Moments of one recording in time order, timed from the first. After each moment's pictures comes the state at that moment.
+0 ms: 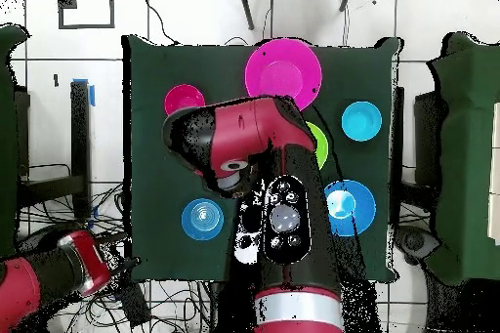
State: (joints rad) arm -0.12 -0.72 0.05 1.46 -0.42 1.34 1.58
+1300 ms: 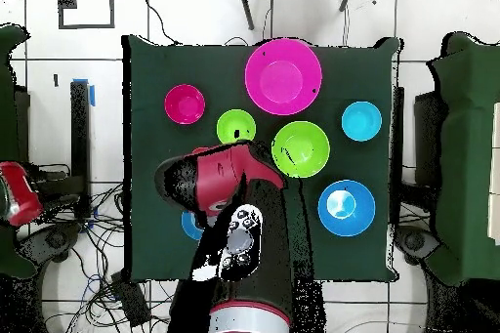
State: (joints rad) arm 0.02 -0.67 -0.11 1.61 -0.42 1.16 1.73
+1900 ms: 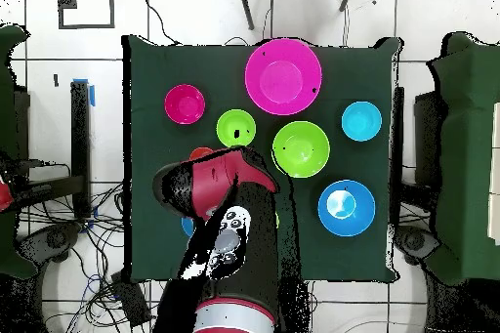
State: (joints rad) arm 0.06 -0.64 -0.15 1.61 -0.42 1.15 1.75
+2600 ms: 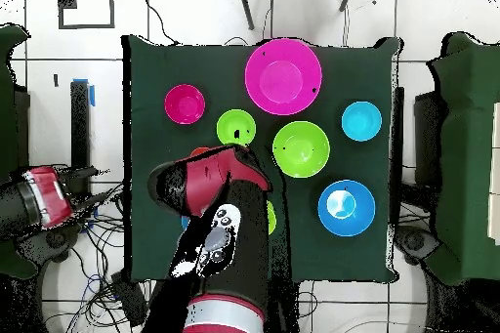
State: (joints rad) arm 0.09 -0.62 -0.17 1.58 -0.42 1.18 1.75
